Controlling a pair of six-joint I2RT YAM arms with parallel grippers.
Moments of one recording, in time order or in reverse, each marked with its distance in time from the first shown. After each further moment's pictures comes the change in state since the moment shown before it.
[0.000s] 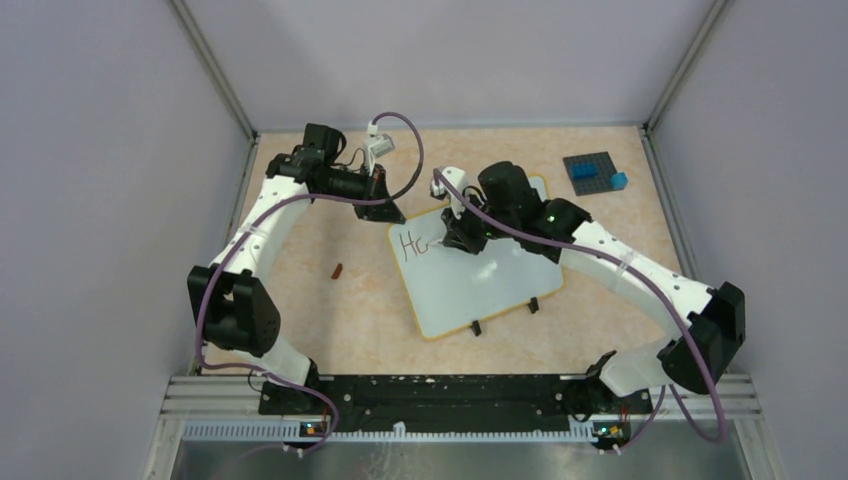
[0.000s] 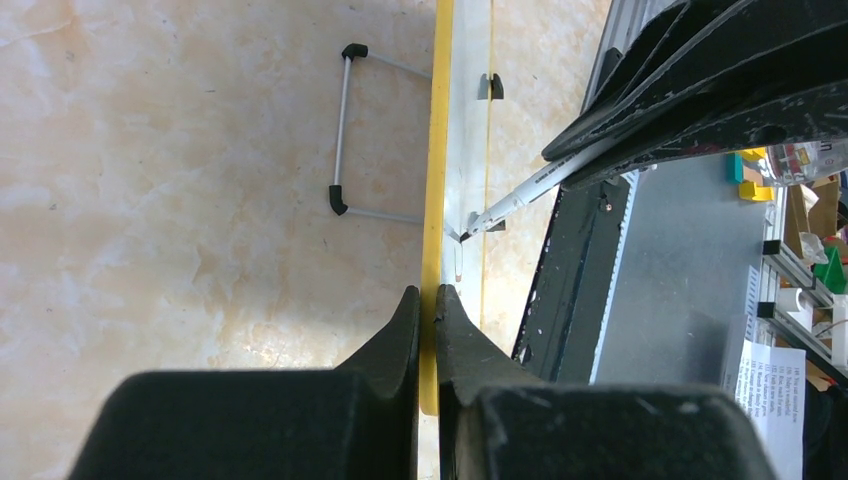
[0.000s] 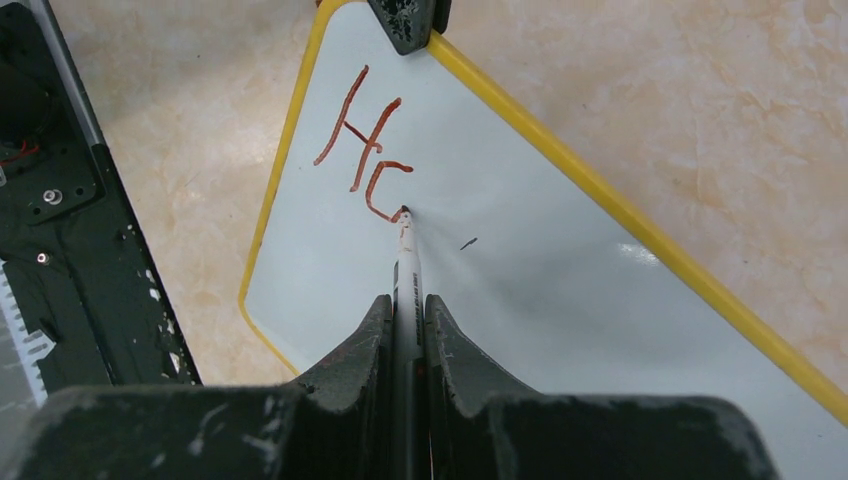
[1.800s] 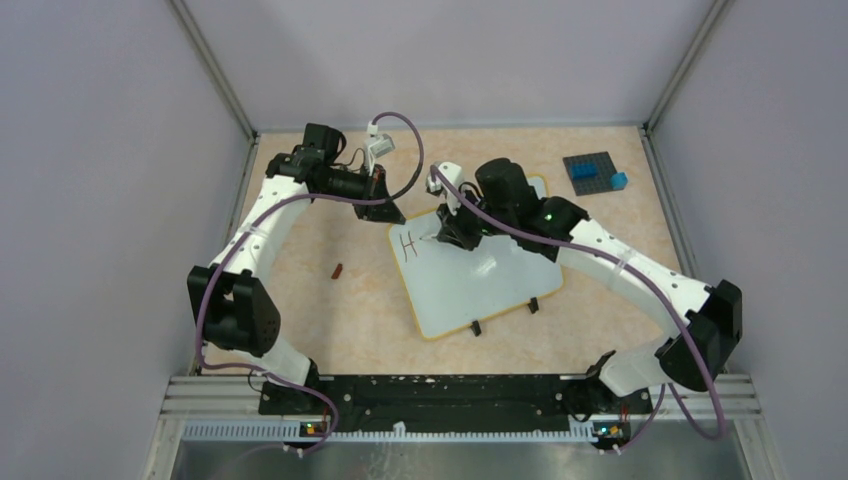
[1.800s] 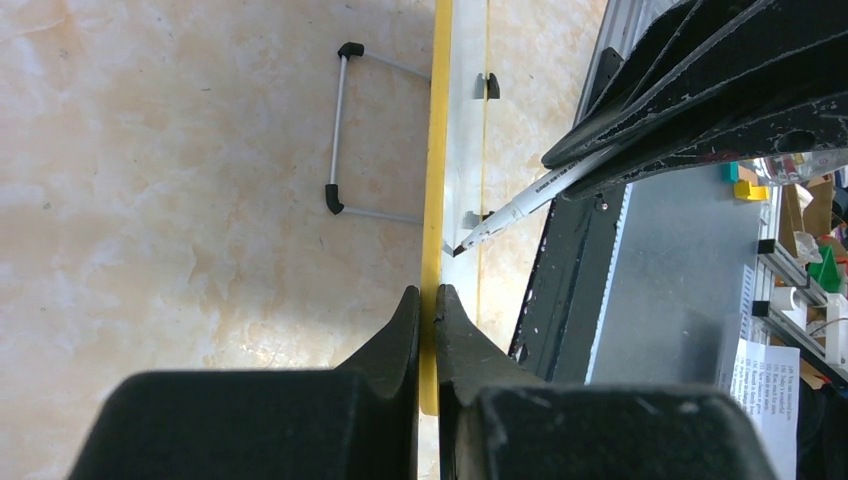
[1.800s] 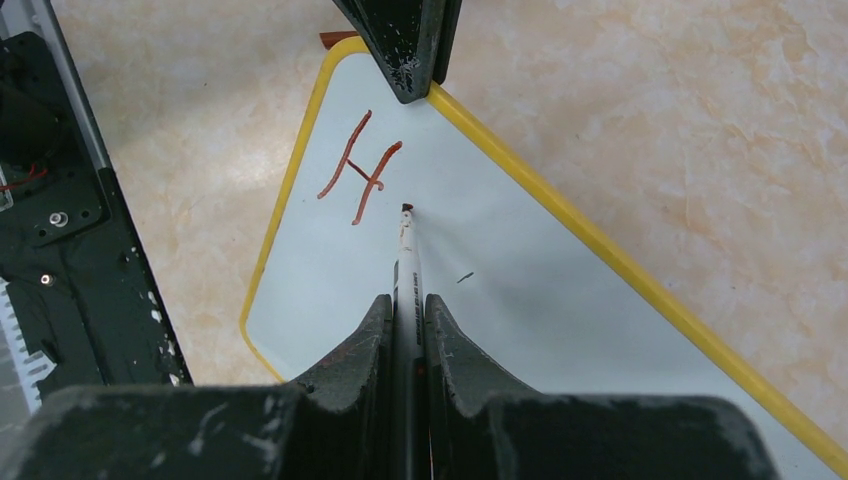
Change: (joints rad) left arm 0.000 0.000 0.005 -0.012 0.008 0.000; right arm 0.013 0.015 0.036 0.033 0.011 0.002
